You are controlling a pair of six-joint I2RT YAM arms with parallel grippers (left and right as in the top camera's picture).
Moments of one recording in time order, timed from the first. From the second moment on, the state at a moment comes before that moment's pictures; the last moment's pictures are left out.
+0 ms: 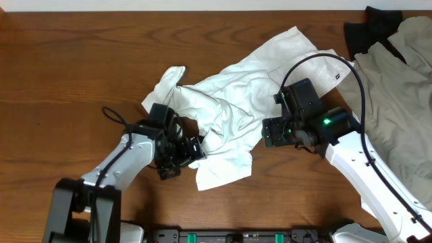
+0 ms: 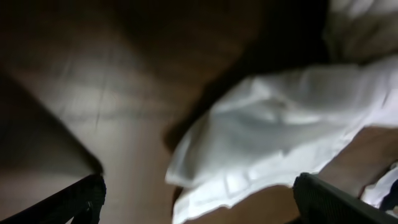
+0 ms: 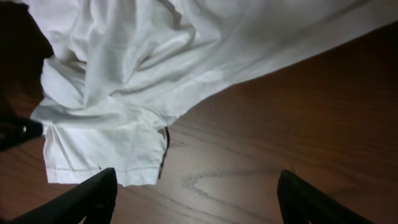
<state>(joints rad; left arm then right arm) -0.25 1.54 0.73 -0.67 0.49 -0.63 0.44 1.37 1.08 -0.92 -0.08 0.33</state>
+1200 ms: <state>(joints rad) -0.32 1.54 0.73 -0.70 0.44 -0.72 0.43 1.37 1.08 -1.00 -0.04 0.33</state>
